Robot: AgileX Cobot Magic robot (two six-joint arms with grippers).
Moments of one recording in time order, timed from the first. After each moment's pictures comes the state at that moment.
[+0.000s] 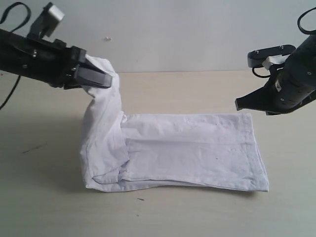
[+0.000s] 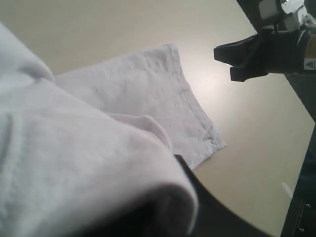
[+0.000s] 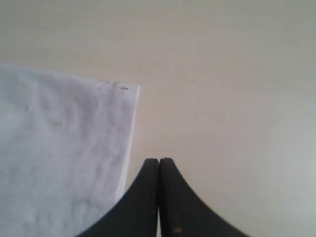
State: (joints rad) left arm -0.19 1.74 -1.18 -1.20 0.95 1.01; right arm 0.09 1.78 -1.04 -0.58 0.49 0.65
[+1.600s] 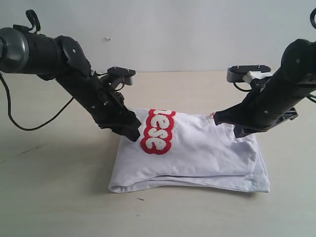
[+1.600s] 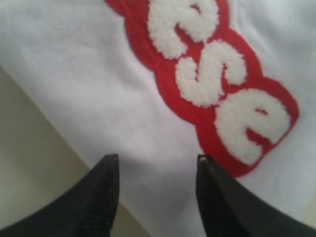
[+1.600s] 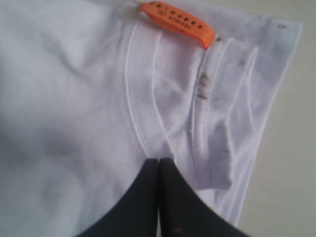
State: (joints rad) left arm -0.44 2.11 -1.46 -0.53 0.78 0.65; right arm 0.09 1.82 -1.04 0.19 0.53 -0.07
